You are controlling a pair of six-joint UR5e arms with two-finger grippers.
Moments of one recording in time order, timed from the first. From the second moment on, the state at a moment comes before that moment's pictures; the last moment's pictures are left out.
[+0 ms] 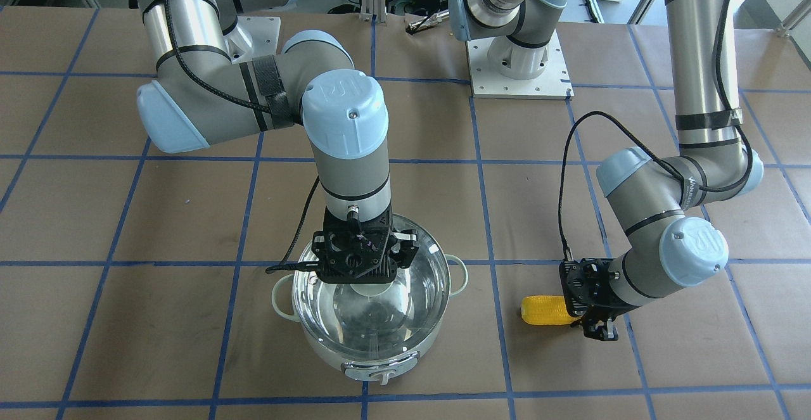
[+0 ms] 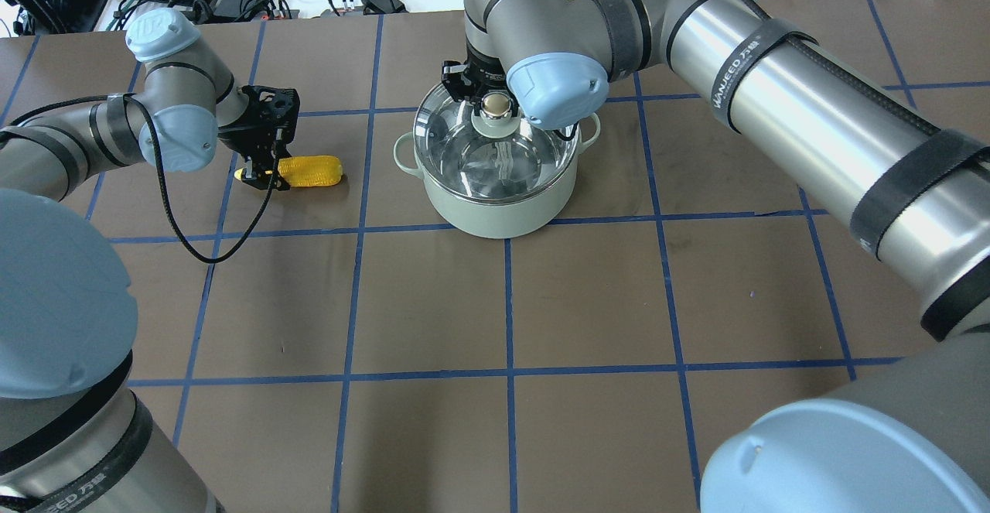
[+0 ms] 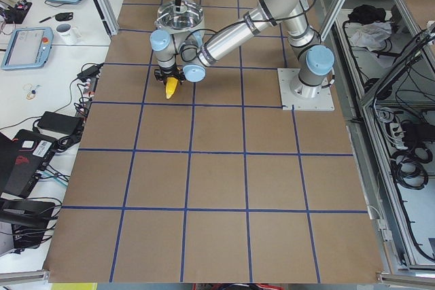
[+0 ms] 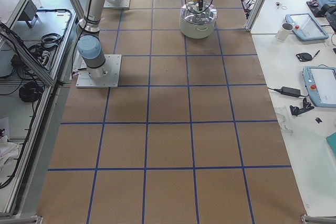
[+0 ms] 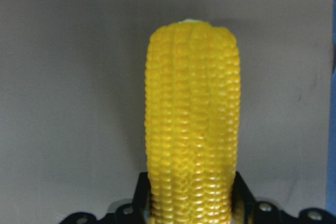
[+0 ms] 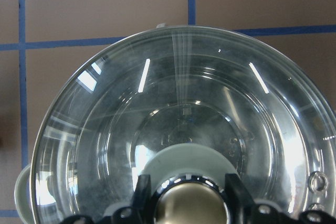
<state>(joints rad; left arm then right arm) -1.34 -2.14 -1.63 -0.98 1.50 1.79 1.92 -1.07 1.35 -2.05 -1.57 0.38</state>
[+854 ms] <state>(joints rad) -1.46 -1.84 -1.62 -0.99 1.67 1.69 1.77 -1.38 1.36 -1.69 -1.54 0.21</state>
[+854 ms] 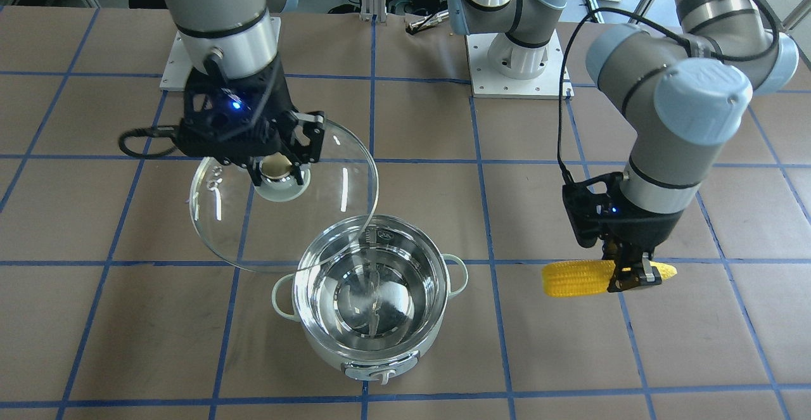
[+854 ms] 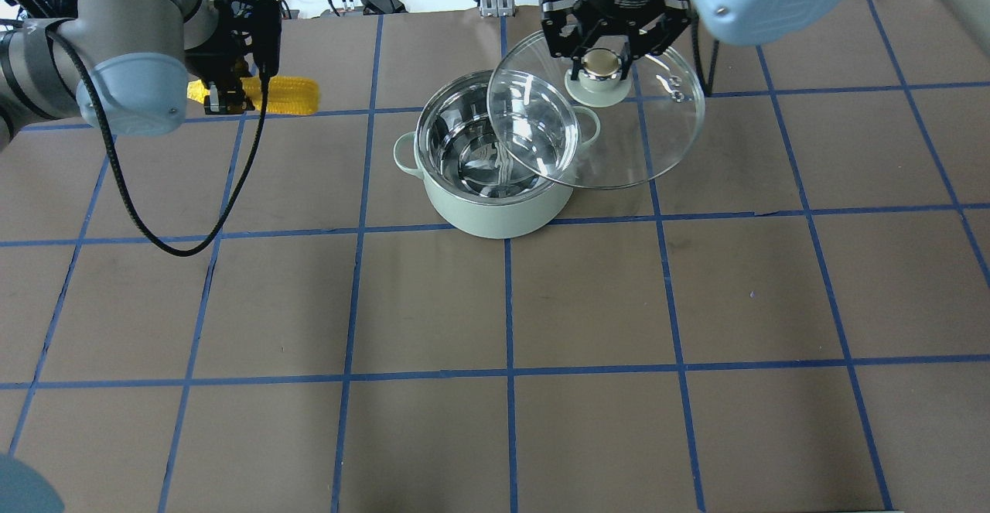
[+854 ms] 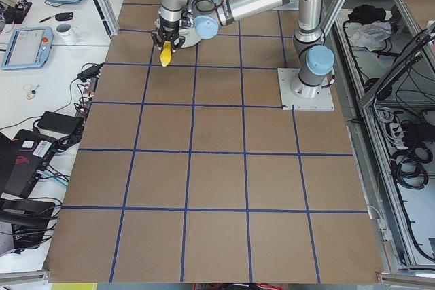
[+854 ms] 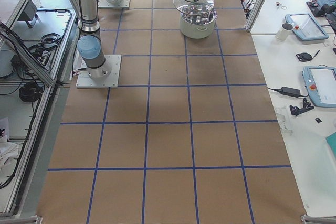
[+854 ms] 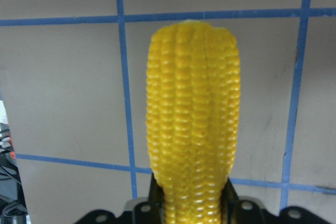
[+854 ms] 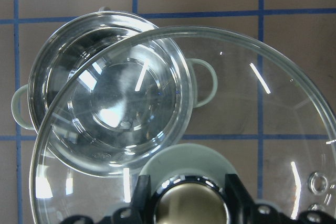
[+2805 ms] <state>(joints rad) -1.91 -2.01 -1.55 -0.81 1.64 1.04 1.61 -1.58 1.46 -1.45 -1.55 -0.02</state>
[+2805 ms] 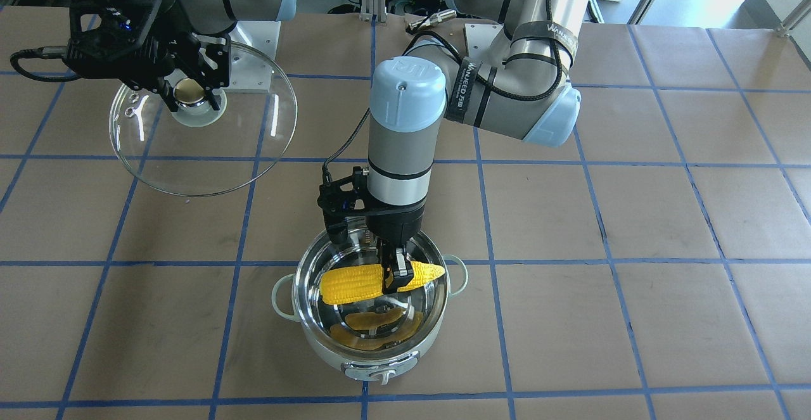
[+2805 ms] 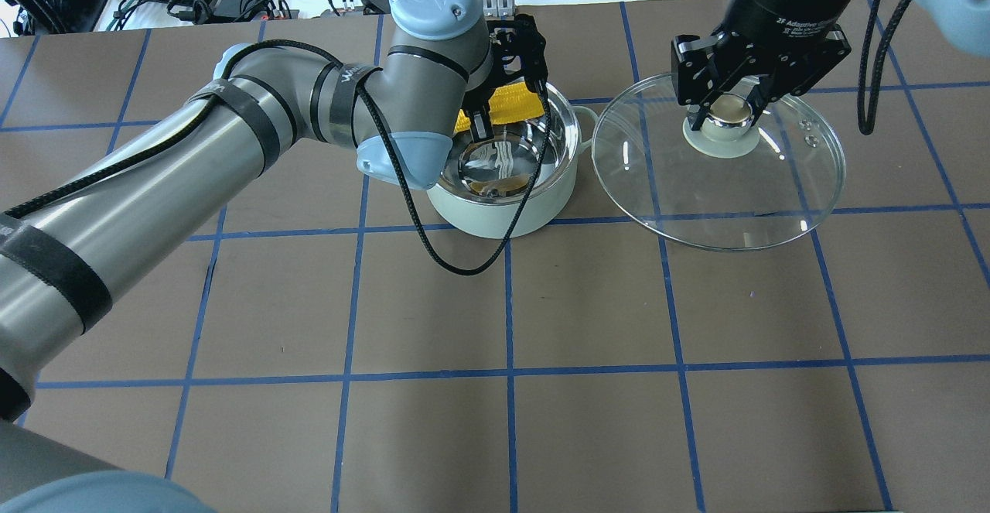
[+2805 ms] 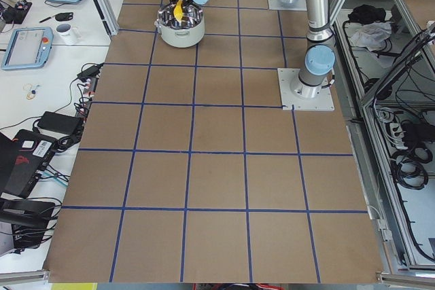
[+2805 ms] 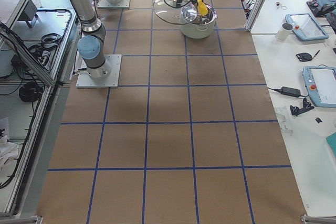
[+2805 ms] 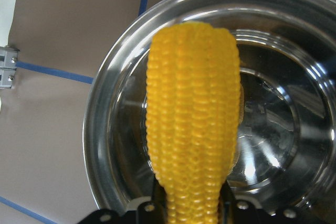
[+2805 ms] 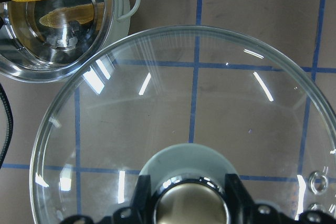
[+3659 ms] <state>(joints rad) -1.91 -2.04 -1.55 -0.81 1.57 0.98 1.60 -1.58 1.46 -1.45 -1.55 -0.02</state>
